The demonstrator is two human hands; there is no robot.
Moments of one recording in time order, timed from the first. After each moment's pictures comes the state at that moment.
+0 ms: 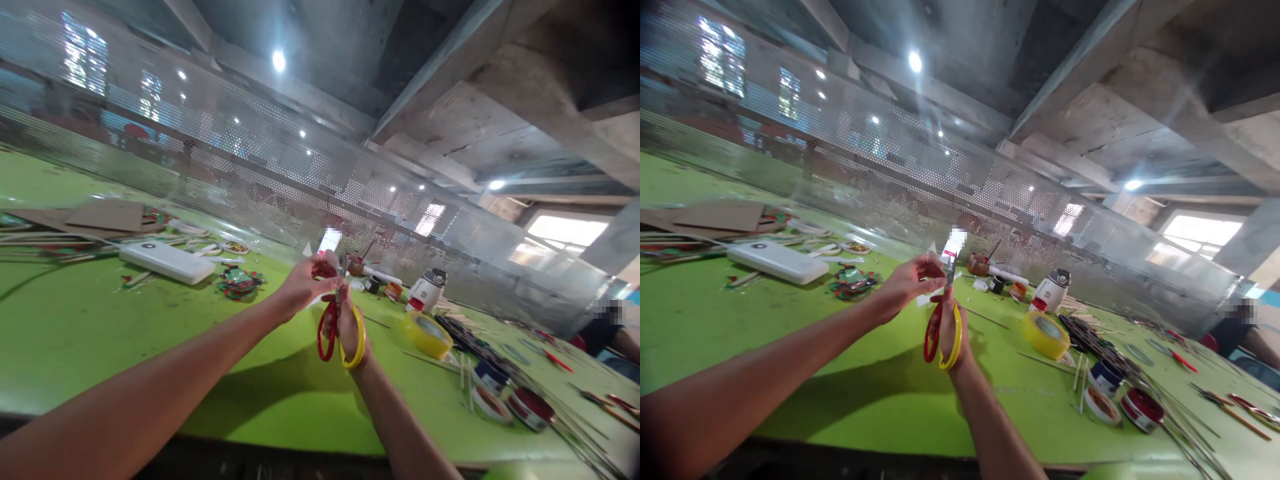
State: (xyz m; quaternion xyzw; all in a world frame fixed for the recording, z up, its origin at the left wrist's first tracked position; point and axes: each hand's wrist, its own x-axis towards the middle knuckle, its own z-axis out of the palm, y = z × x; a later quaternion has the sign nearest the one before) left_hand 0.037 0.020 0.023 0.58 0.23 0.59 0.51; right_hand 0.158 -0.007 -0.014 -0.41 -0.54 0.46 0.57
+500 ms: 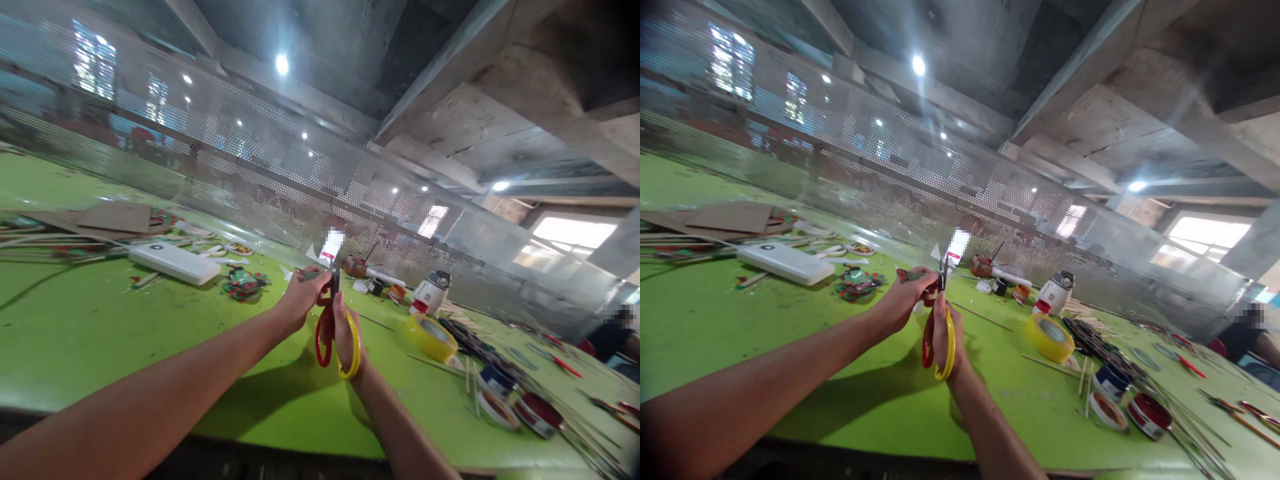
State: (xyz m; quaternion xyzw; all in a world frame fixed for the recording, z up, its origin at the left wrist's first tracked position) left_hand 0.051 0.013 0.017 0.45 0.30 0.63 0.55; right_hand 0.149 -0.018 -0.017 -0.41 -0.61 0.40 0.55
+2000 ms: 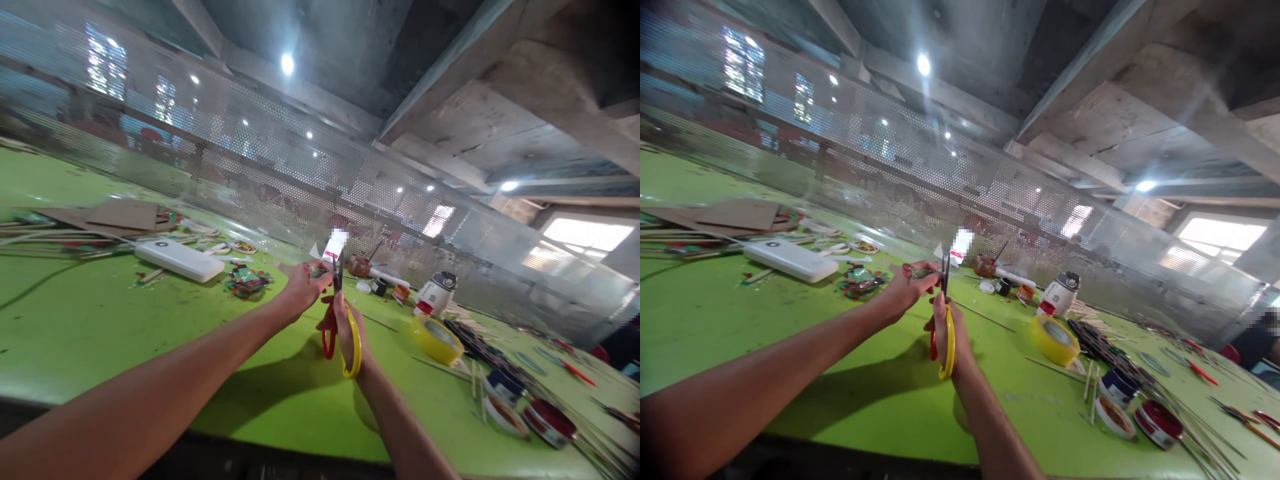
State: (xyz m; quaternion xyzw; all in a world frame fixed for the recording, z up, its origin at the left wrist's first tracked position) left_hand 0.037 0.018 0.022 0.59 0.36 0.60 0.40; right_hand 0.159 -0.006 -0.023 -0.44 -0.64 0.36 0.52
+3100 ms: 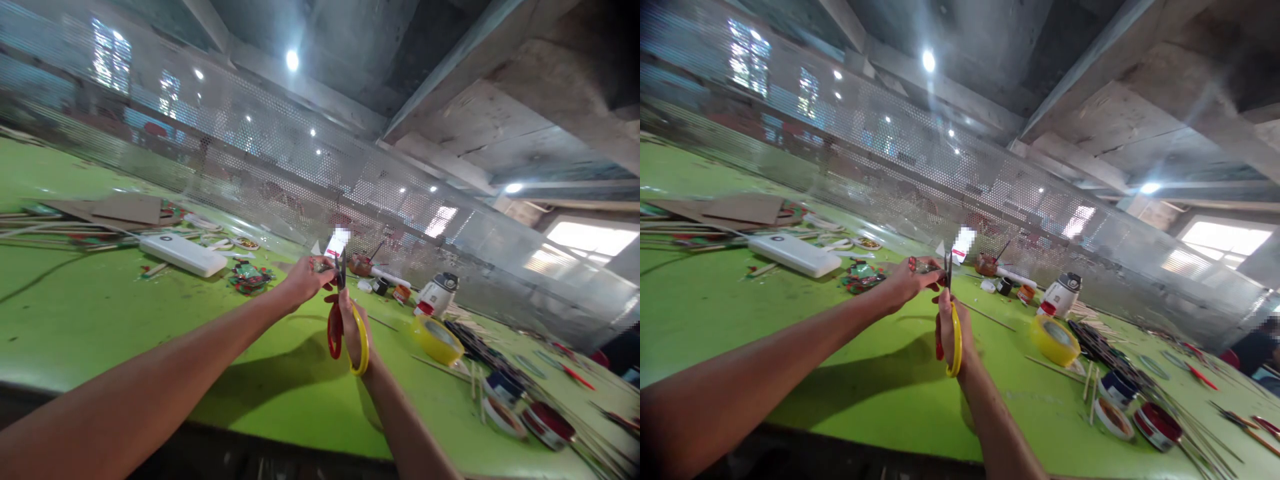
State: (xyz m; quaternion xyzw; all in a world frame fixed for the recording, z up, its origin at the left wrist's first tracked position) left_hand 0.031 0.025 0.027 0.59 0.34 0.57 0.46; right_hand 0.157 -0.016 -0.009 -0.45 -0.65 0.36 0.50
